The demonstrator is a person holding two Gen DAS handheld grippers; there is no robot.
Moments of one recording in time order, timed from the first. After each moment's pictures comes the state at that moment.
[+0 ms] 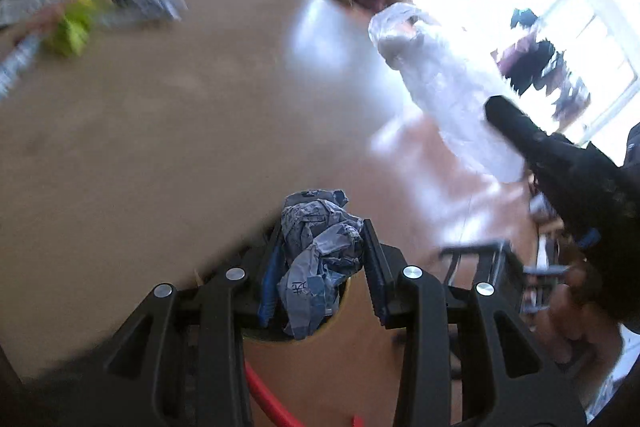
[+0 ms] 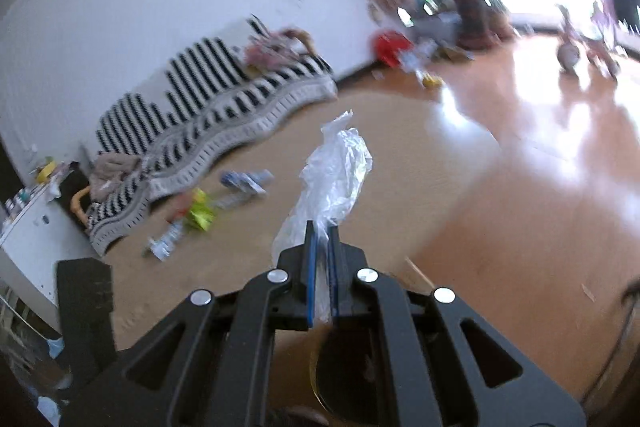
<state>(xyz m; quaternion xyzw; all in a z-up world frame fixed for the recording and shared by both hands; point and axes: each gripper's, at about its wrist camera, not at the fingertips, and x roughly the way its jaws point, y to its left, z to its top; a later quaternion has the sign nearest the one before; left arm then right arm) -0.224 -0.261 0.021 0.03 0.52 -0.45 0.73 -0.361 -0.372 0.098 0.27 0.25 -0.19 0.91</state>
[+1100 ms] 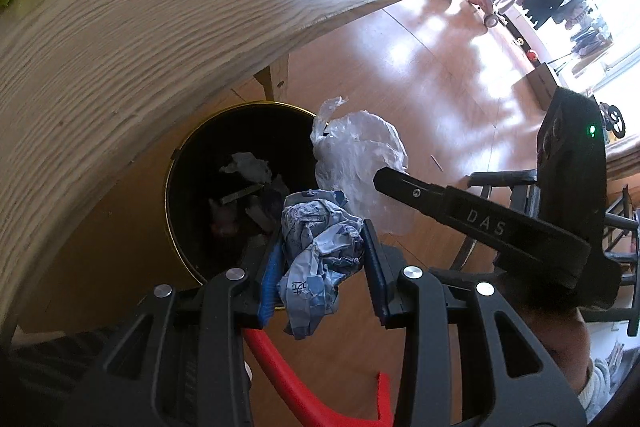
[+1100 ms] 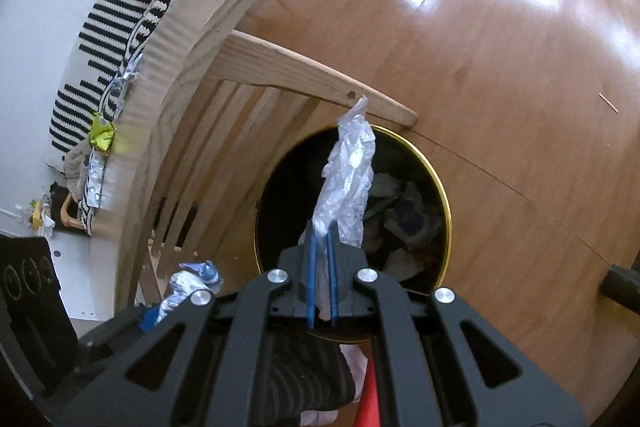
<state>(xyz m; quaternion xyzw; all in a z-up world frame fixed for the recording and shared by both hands) -0.247 -0.299 -0.057 0.12 0.57 -0.44 0.68 -0.384 -0.414 -0.093 0.46 0.42 -0.18 0.76</state>
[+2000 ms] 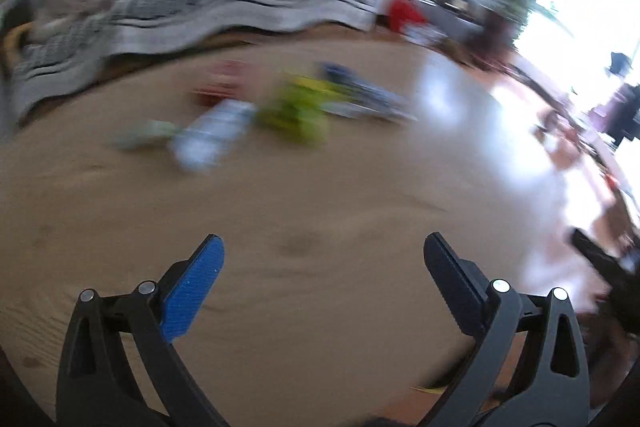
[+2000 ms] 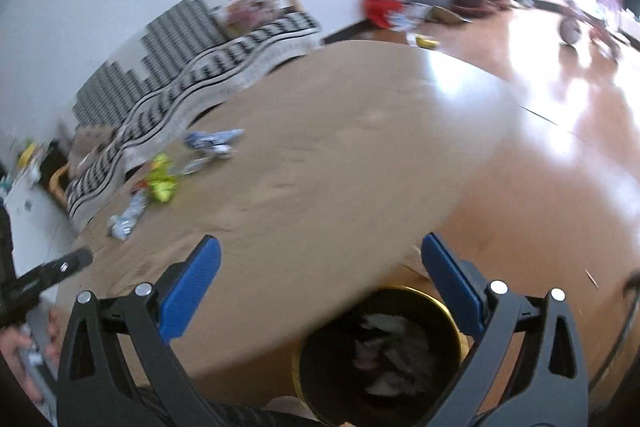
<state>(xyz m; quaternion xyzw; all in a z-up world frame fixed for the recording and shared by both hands) -0.073 -0.103 0.072 0.04 0.43 -0.23 0.87 -0.281 -0.385 0.049 0.26 0.31 -0.18 0.90</state>
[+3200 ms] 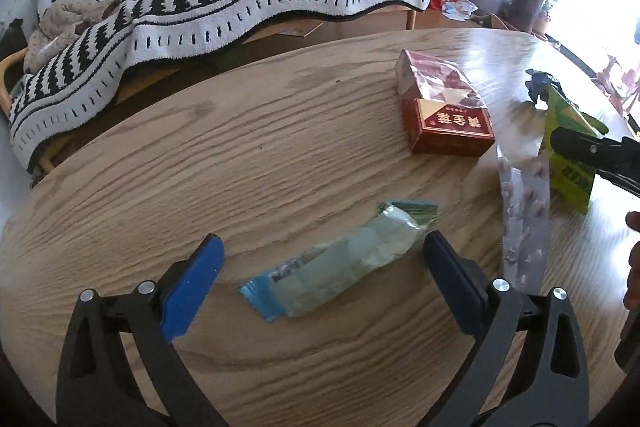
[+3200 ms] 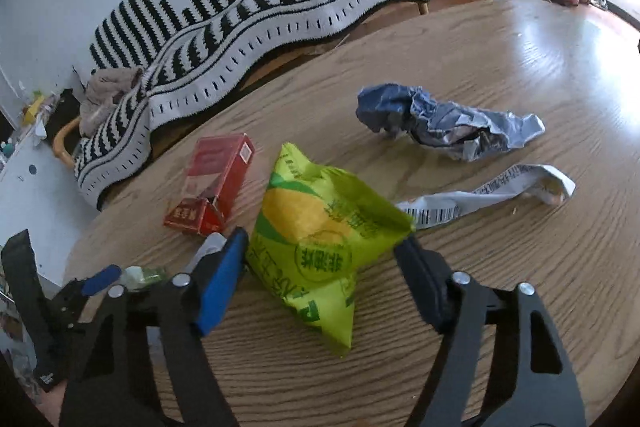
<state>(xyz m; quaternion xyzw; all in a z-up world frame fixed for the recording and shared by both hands) 0.145 -0.031 -0.008 0.12 0.44 -0.23 0.86 0.056 -0.257 -0.003 0.25 0.39 -0.09 0.88</state>
